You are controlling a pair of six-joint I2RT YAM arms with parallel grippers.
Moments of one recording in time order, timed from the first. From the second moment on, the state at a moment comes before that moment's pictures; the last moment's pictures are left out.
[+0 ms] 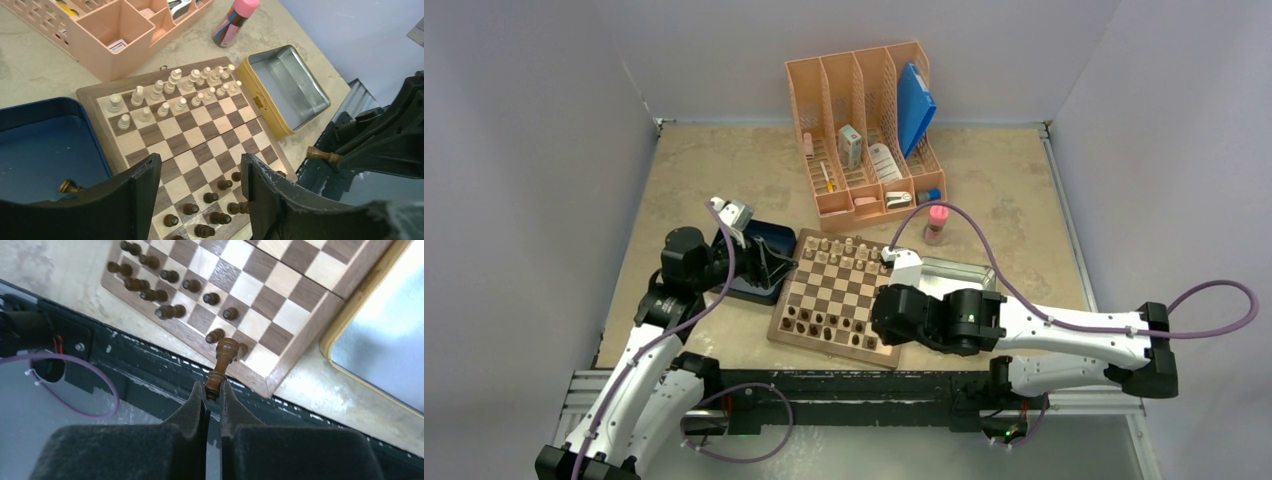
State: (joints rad) left arm -0.24 0.68 0.58 -0.19 0.64 -0.29; right arm 1.38 1.10 0.99 -0.83 0.46 1.01
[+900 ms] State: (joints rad) left arm -0.24 0.66 0.60 -0.34 0.41 -0.22; right arm 1.06 1.30 0.97 -0.93 0.11 0.82
